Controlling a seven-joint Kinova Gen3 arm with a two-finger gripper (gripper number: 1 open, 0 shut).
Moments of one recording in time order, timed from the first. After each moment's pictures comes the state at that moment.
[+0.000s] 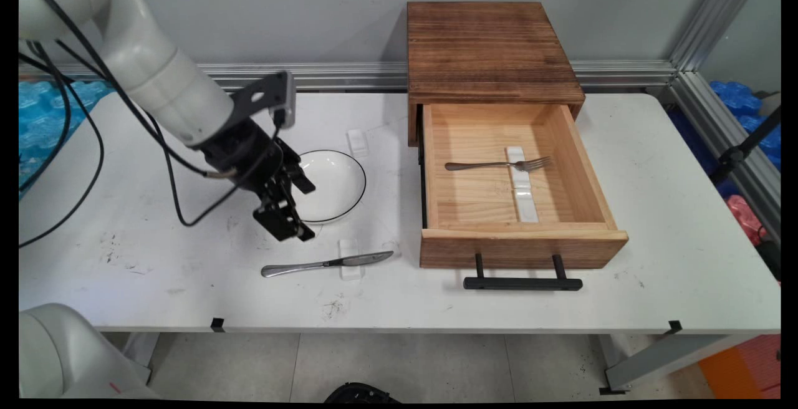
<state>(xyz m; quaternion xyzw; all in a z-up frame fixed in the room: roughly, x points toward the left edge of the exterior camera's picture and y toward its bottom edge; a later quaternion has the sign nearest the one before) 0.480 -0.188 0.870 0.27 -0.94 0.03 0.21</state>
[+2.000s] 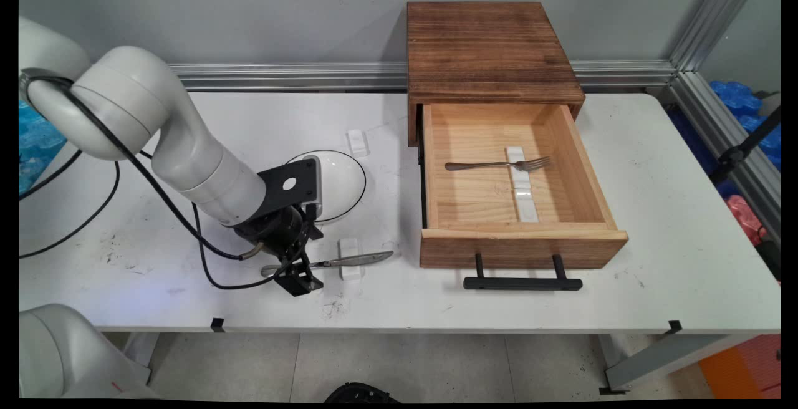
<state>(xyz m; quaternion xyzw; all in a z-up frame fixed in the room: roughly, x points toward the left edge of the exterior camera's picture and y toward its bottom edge) 0.437 -0.155 0.781 0.26 -0.95 0.06 0.15</state>
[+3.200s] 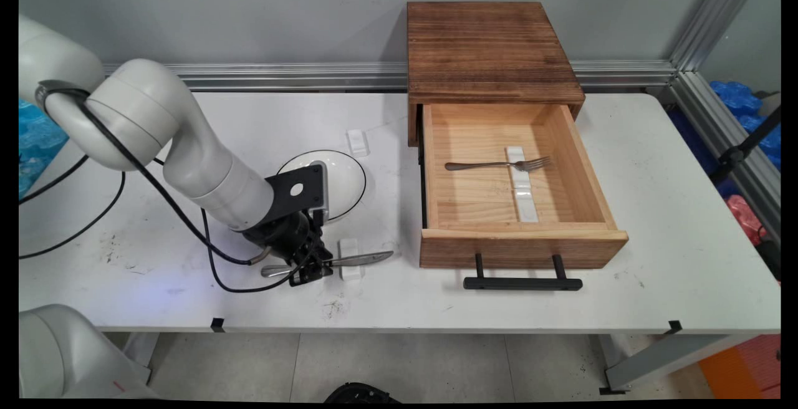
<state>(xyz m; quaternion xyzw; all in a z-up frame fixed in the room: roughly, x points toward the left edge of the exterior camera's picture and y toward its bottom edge) 0.430 -0.157 0.770 0.25 -0.95 0.06 0.15</state>
